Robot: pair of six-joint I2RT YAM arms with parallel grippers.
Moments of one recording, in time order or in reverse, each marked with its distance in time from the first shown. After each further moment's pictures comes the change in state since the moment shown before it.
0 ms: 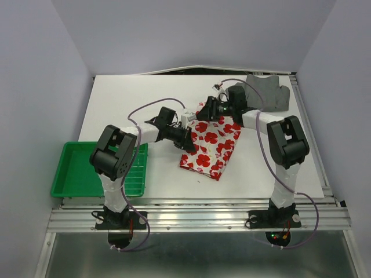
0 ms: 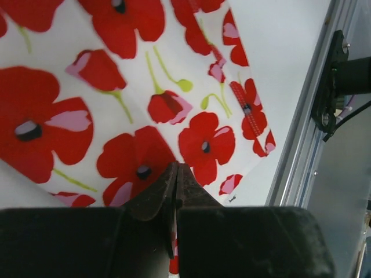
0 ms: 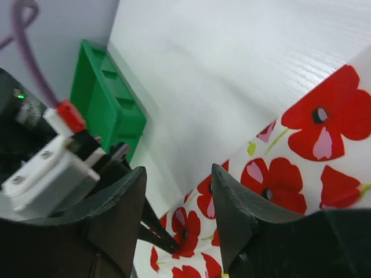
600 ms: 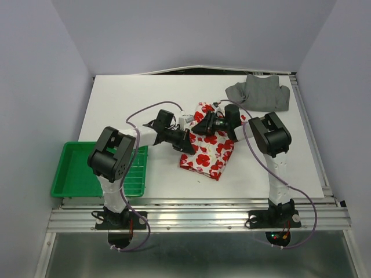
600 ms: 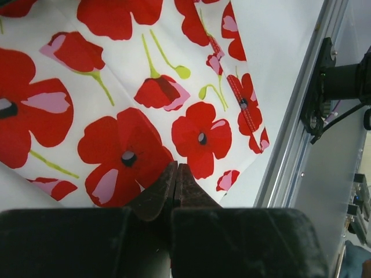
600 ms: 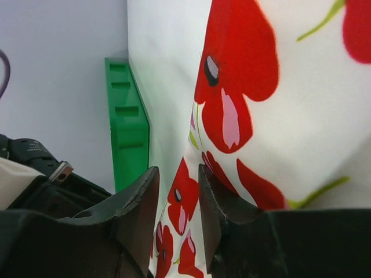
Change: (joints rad) left arm 0.017 -0.018 -0.069 0.056 0.018 -0.068; right arm 0.014 0.294 -0.136 0.598 -0.047 0.486
